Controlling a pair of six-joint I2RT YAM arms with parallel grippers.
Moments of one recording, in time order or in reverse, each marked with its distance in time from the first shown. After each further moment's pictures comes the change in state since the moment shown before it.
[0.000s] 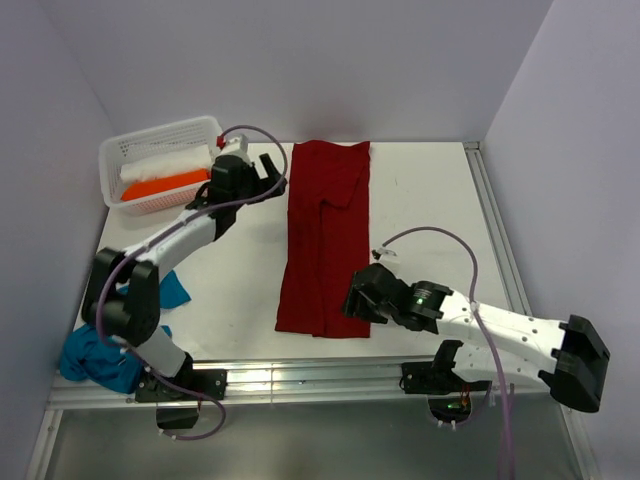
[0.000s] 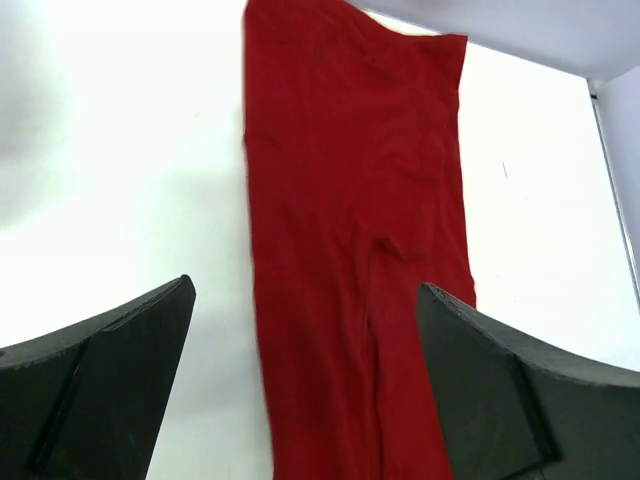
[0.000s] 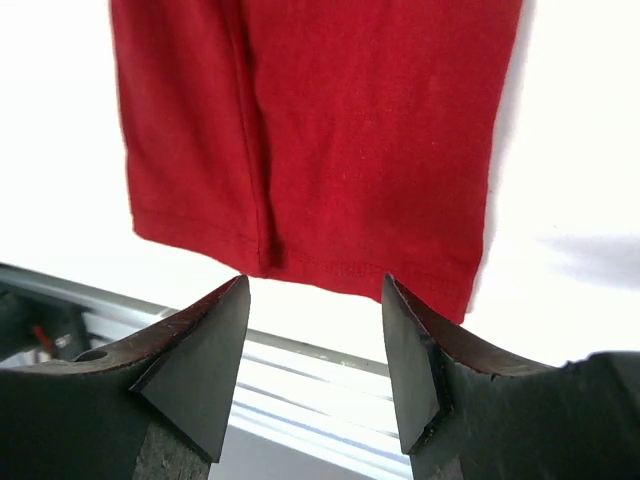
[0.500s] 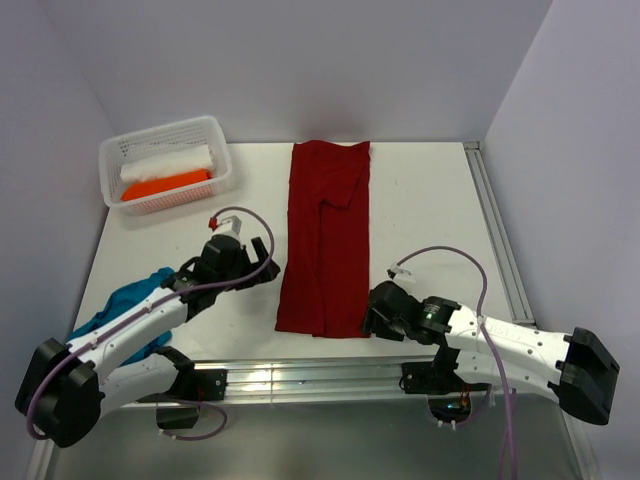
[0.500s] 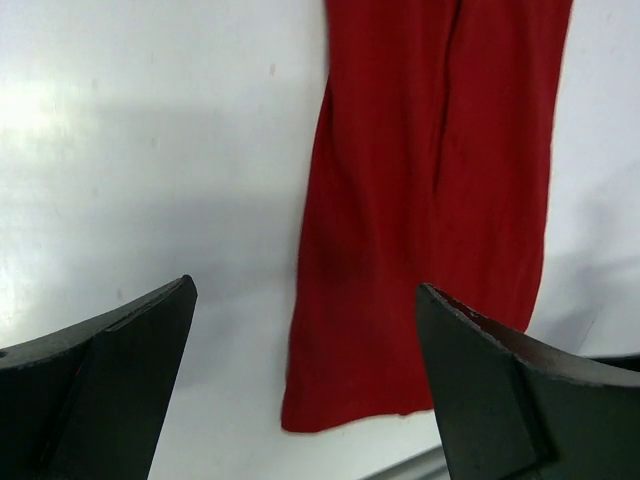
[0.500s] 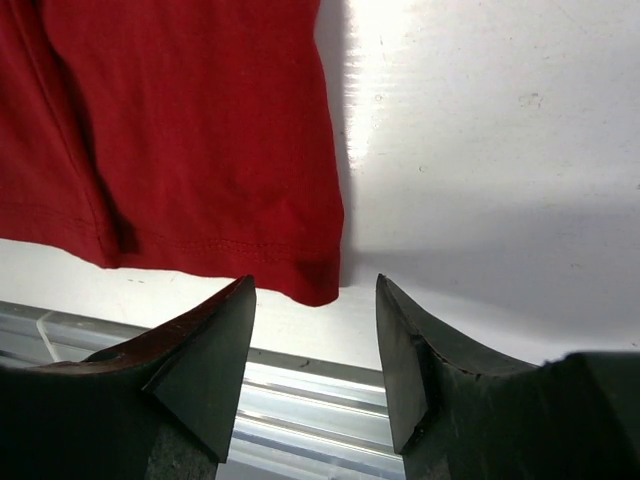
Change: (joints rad) left arm -0.195 -0.615 -0.577 -0.324 -0.058 -0.220; right arm -0.021 -0.147 -0.208 -0.039 -0.017 0.041
